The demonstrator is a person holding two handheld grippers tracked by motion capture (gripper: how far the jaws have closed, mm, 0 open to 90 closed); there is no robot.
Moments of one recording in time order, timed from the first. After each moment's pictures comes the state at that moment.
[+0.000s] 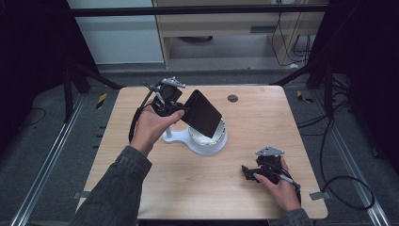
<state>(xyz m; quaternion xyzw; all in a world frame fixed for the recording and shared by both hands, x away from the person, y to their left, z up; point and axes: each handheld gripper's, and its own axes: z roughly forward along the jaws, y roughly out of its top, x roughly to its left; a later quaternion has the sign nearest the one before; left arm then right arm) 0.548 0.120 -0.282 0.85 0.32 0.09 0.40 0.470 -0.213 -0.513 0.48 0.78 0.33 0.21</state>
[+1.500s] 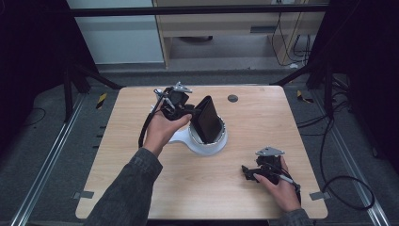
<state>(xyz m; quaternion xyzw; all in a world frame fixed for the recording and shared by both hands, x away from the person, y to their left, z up) 0.562 0.105 -0.313 0.83 0.36 0.15 0.40 0.470 -0.213 -0.513 0.48 0.78 0.33 0.21</state>
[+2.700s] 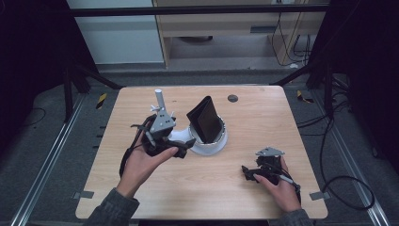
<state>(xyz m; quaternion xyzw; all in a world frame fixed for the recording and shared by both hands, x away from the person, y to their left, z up) 0.462 0.144 -0.333 0.83 0.27 0.21 0.45 0.469 -0.213 -0.512 0.49 0.78 0.33 0.21</state>
